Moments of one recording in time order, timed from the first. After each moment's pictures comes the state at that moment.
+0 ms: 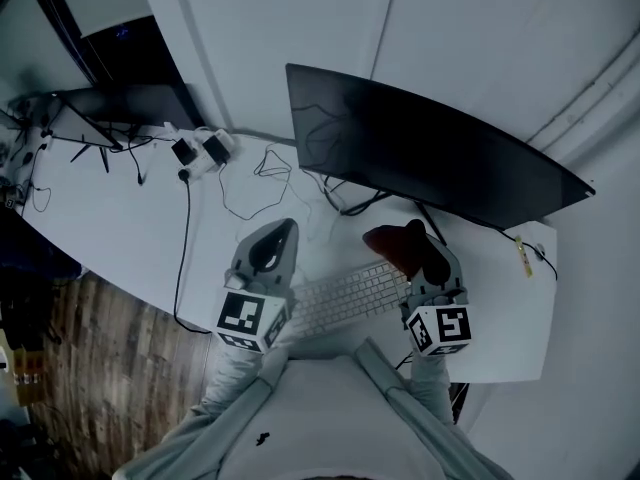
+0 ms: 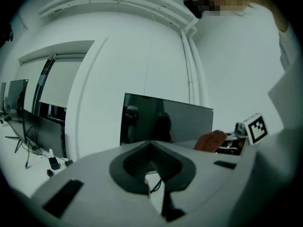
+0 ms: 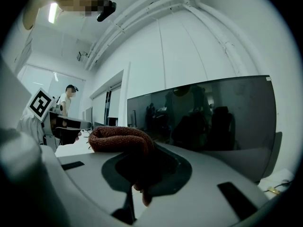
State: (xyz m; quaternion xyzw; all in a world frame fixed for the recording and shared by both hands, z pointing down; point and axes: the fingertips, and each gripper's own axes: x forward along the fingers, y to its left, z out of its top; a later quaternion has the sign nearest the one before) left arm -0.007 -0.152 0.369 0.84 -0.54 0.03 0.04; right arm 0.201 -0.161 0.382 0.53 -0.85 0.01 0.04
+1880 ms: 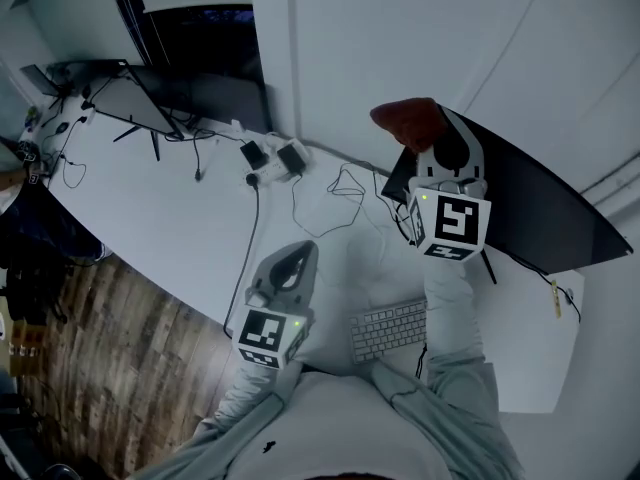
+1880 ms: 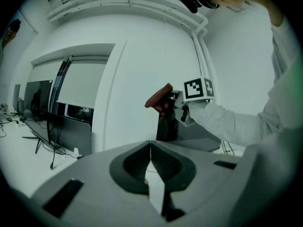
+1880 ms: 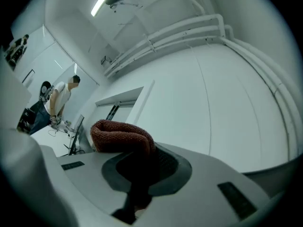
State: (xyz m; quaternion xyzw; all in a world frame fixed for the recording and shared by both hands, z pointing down) left arm -0.157 -0.132 0.388 0.81 -0.59 0.04 0.06; right arm -0.038 -0.306 0.208 0.51 -0.83 -0.22 -0.04
